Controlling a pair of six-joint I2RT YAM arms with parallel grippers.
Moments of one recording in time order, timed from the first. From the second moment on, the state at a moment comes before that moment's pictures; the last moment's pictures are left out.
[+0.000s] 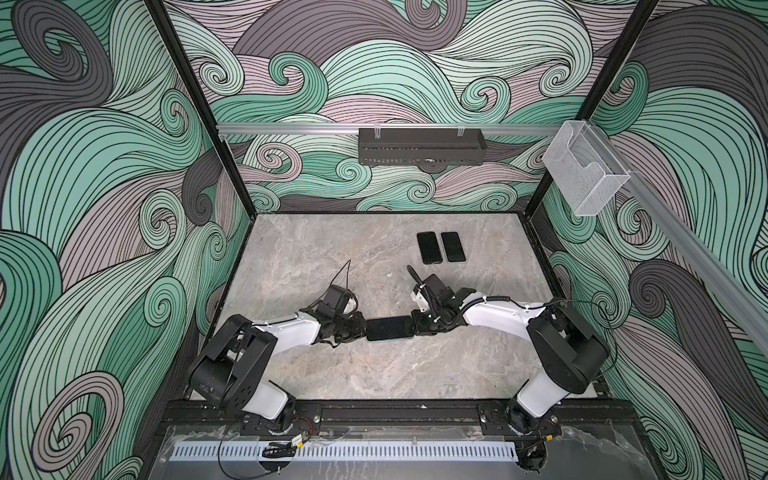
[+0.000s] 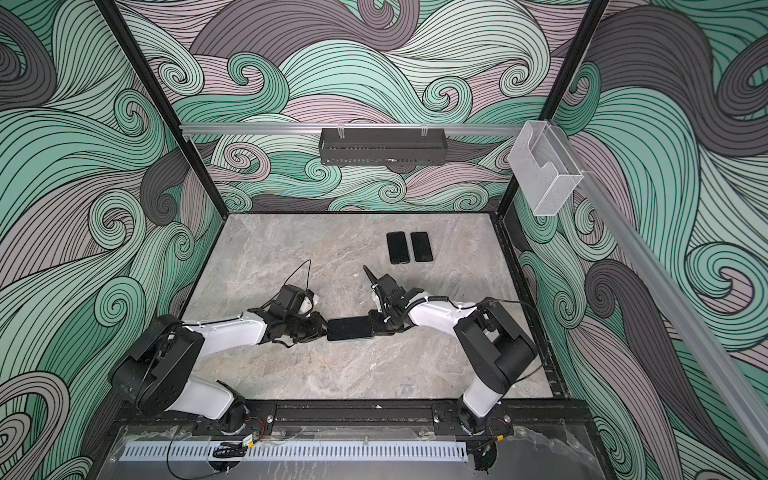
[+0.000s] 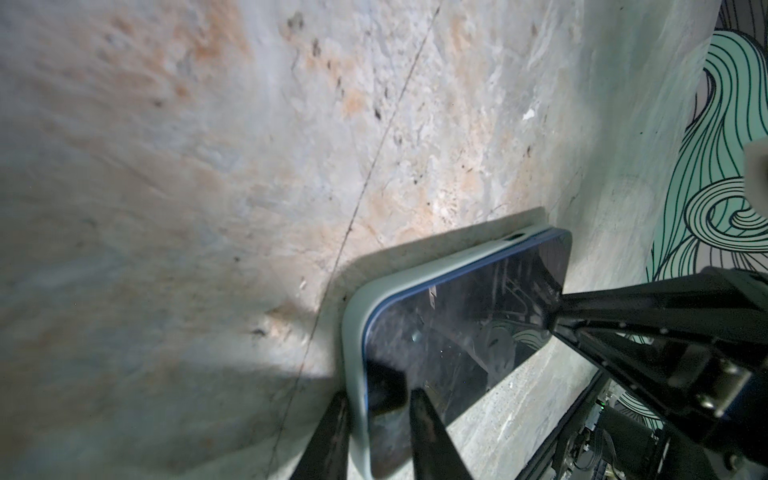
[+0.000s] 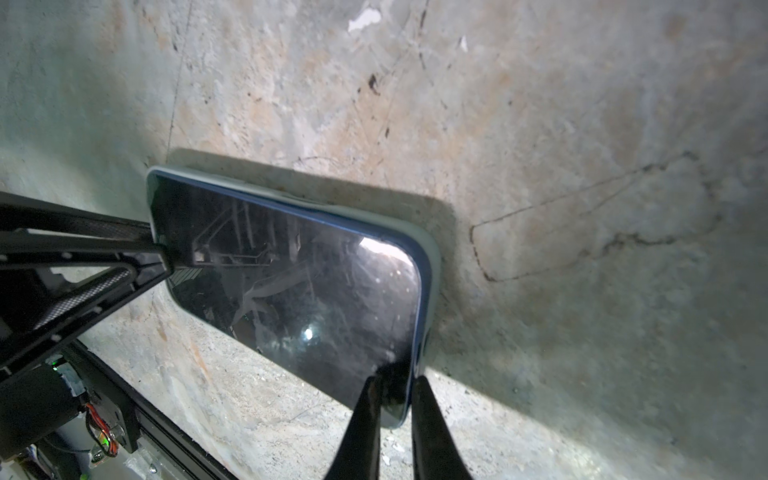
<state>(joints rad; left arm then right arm) -0.51 1.48 0.54 -0.08 0.43 -0.73 0.71 1.67 0.88 -0.43 -0.31 0.54</state>
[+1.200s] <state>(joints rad) -0.51 1.46 0.53 -0.08 0.41 -0.73 0.75 1.77 1.02 -0.60 -0.23 0.55</state>
